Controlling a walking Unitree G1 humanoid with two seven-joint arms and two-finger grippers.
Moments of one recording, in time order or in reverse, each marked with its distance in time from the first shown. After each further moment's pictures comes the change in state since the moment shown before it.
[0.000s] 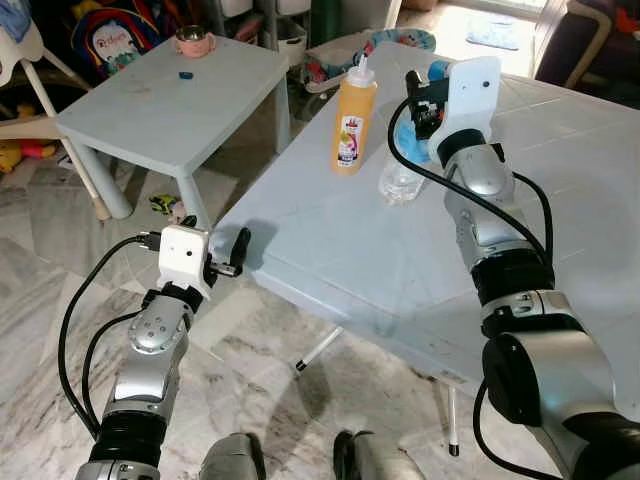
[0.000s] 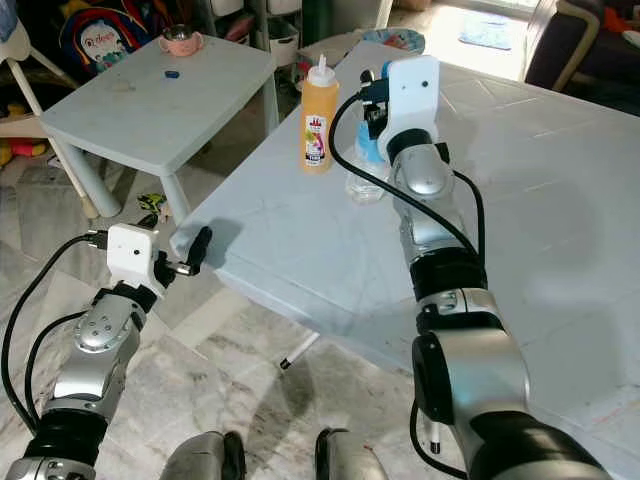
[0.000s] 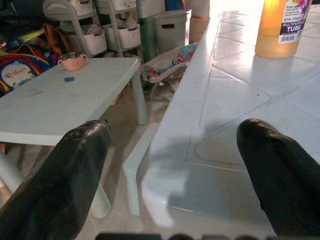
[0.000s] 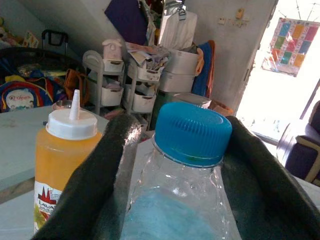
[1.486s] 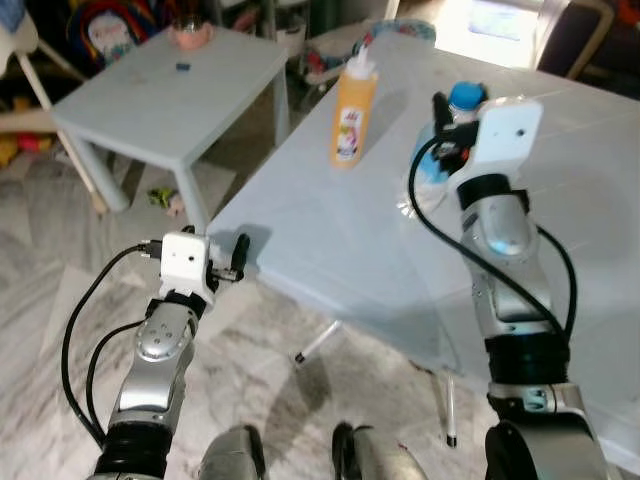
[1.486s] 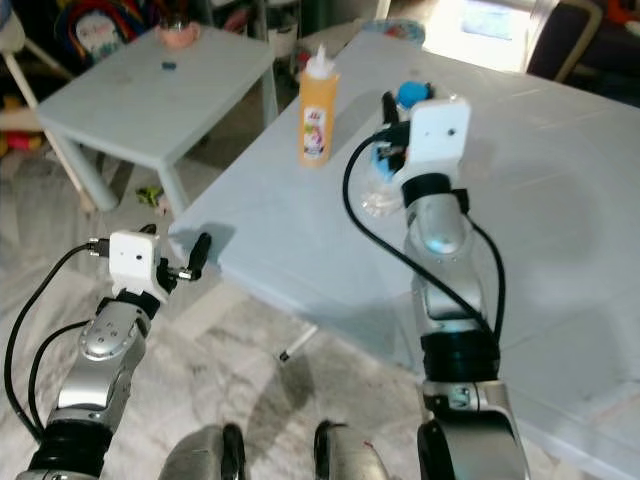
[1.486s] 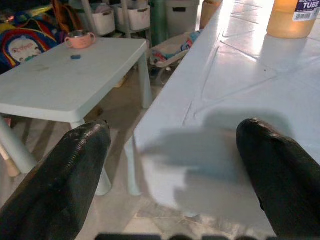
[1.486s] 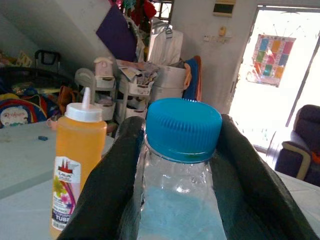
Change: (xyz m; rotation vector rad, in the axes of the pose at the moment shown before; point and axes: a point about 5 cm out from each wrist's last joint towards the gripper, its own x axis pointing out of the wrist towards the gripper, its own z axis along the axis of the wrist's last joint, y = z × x) left arm -0.005 -0.007 -0.001 -0.034 0.035 0.053; right arm -0.060 -0.002 0.010 0.019 -0.106 -0.057
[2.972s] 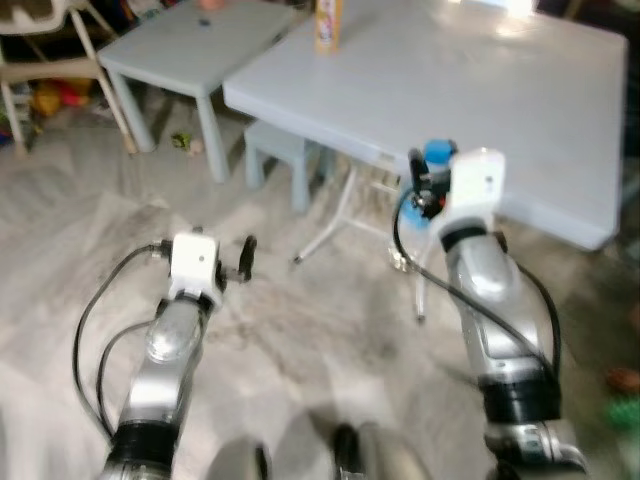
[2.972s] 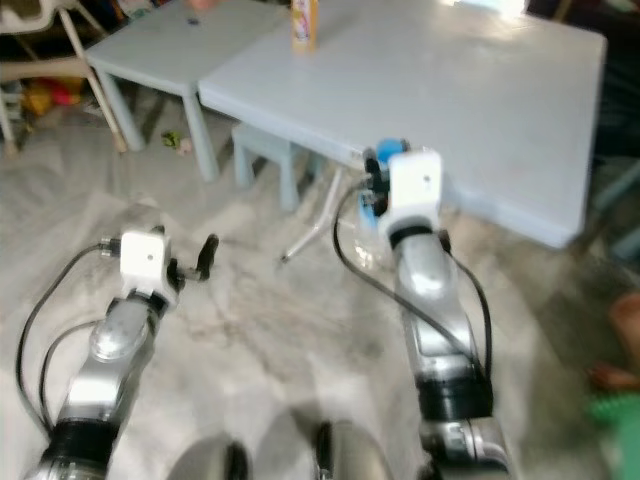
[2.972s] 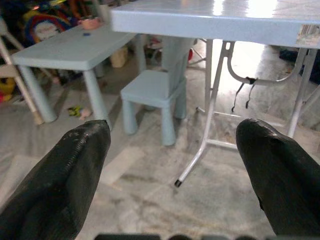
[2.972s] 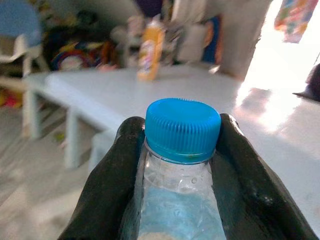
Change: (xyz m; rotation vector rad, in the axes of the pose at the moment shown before) left arm 0.004 -0.003 -0.003 0.017 0.024 0.004; right arm -0.042 0.027 -0.045 0.063 0.199 0.101
